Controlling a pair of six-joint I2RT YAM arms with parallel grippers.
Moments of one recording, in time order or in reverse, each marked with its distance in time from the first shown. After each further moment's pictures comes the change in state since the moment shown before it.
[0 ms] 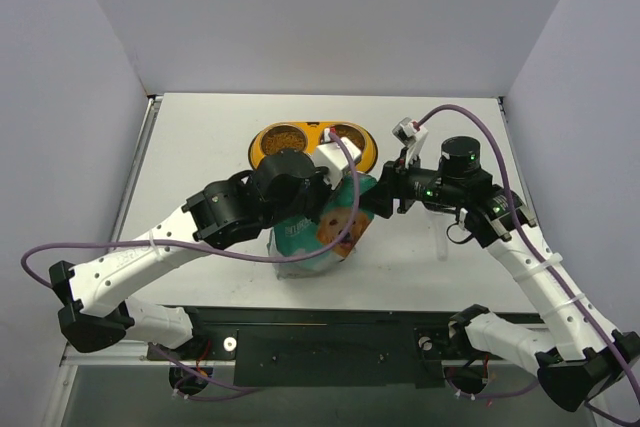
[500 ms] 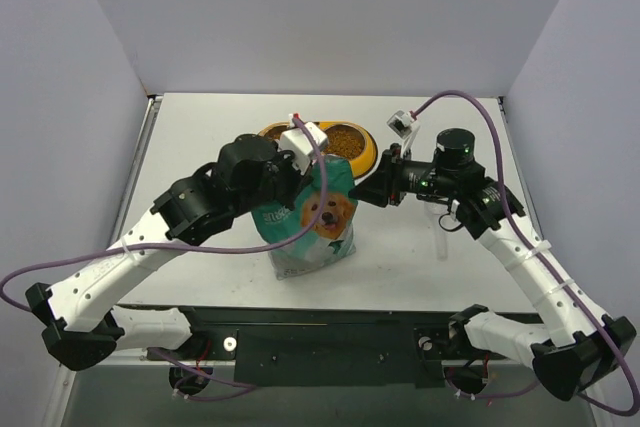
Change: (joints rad) left arm 0.144 -0.084 -0.036 -0.003 0.067 0.086; right arm -0.018 0.037 -0.013 0.082 -0.105 0.115
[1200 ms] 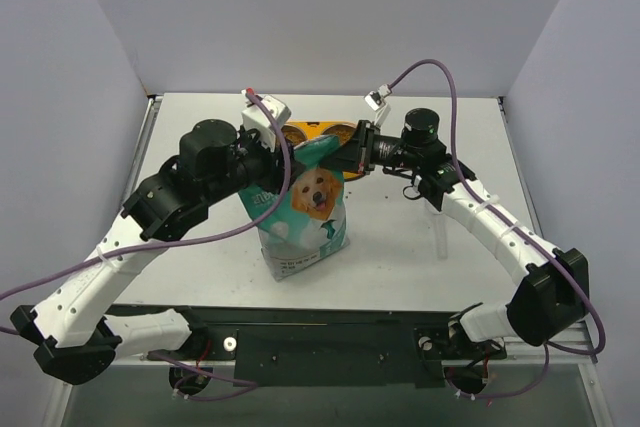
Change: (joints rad) left arm 0.153 -0.081 0.008 0.032 0.139 -0.152; right arm 0.021 0.286 0.034 0.423 -0.040 0.403
